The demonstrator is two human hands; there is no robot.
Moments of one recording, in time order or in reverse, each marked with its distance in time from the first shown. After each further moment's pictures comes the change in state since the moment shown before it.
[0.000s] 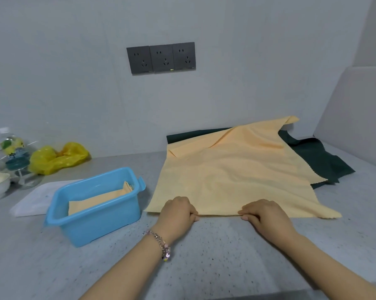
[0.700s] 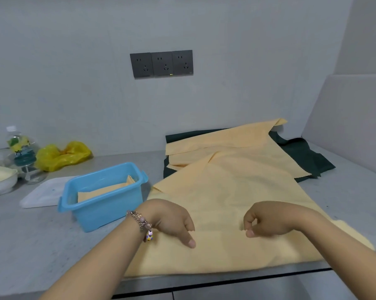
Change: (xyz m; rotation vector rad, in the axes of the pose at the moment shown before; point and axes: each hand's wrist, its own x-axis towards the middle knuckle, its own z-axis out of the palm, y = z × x) left_hand -0.056 0.030 -0.079 -0.089 -0.874 0.030; right_hand -0.038 -0.061 -0.085 -0.118 -0.750 0.086
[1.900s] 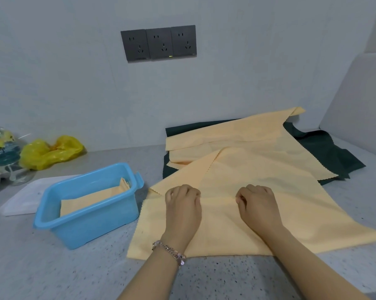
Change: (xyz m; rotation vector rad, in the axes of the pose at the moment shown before) left_hand 0.124 -0.031 0.021 0.026 1.340 -0.015; right_hand 0.138 0.029 0.046 -0.011 0.957 0.074
